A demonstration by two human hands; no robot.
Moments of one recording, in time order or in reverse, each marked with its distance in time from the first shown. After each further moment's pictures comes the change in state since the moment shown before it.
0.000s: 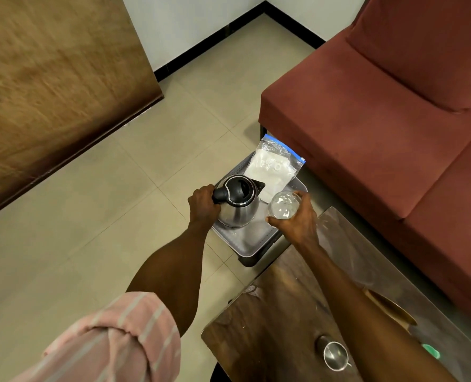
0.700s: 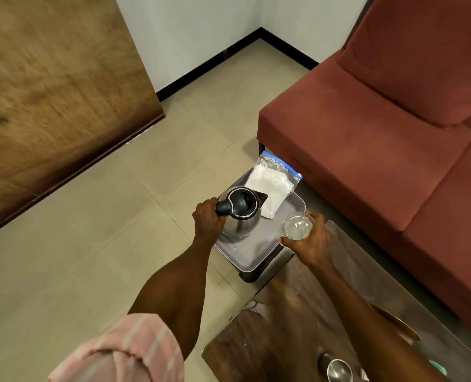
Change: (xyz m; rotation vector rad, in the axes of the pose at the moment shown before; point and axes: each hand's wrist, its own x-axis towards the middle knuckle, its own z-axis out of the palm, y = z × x) left_hand -0.005 0.017 -0.002 -0.100 0.061 -0.005; right_hand -0.006 0.022 -0.025 -0.006 0.045 0.038
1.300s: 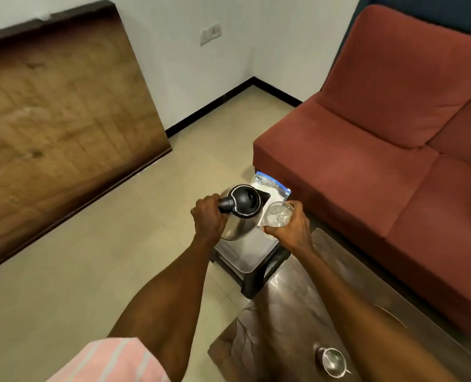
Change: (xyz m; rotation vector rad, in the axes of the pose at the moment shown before) left_hand -0.070 0.084 -0.104 0.082 0.151 0.121; right_hand -0.055 -0.076 -0.031 0.062 0.009 -0.110
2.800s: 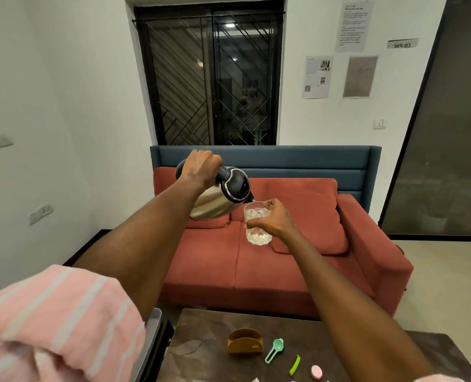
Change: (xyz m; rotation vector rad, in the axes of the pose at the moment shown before) left_hand -0.245 0.527 -0.219 0.506 0.218 1.254; right_hand -0.283 -0.030 -0.446 0.012 0.658 0.103
